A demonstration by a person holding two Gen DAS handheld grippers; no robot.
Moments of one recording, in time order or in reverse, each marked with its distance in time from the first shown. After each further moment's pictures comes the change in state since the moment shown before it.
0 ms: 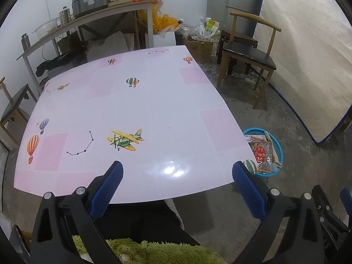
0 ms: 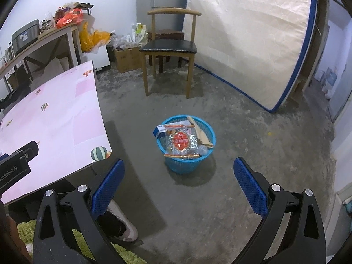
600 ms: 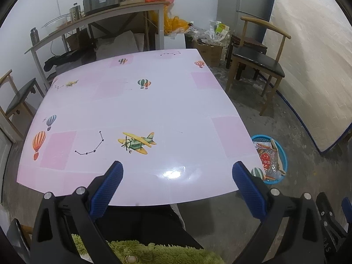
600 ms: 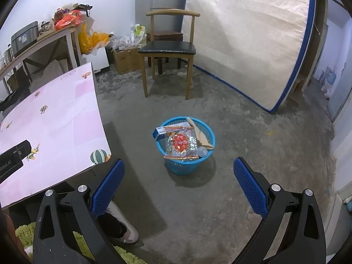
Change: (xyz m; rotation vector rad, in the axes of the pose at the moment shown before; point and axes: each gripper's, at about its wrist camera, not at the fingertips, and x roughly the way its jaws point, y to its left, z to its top) left arm -0.003 0.012 0.006 -0.049 -0.011 0.035; right arm 0.000 -0.002 0.001 0.007 -0.004 -0.001
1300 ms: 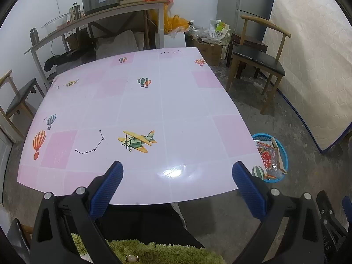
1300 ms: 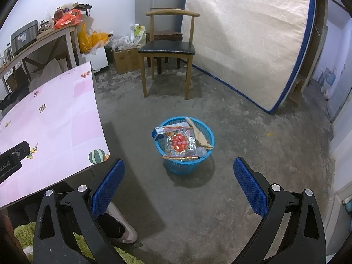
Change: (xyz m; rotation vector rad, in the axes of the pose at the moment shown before) left arm 0.002 0.001 0.000 0.003 0.007 0.004; right arm 0.002 -0.001 -0.001 -0.002 0.000 -0.004
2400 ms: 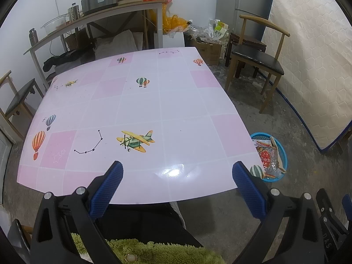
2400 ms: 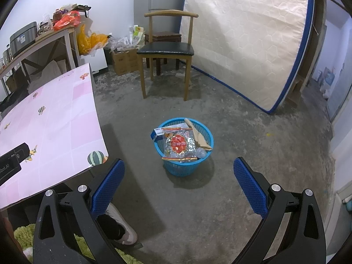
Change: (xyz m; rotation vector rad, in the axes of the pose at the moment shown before) left arm 0.000 -0.002 -0.001 0.007 0.001 -0.004; right arm 0.002 -0.003 0.001 0.004 -0.006 -0.005
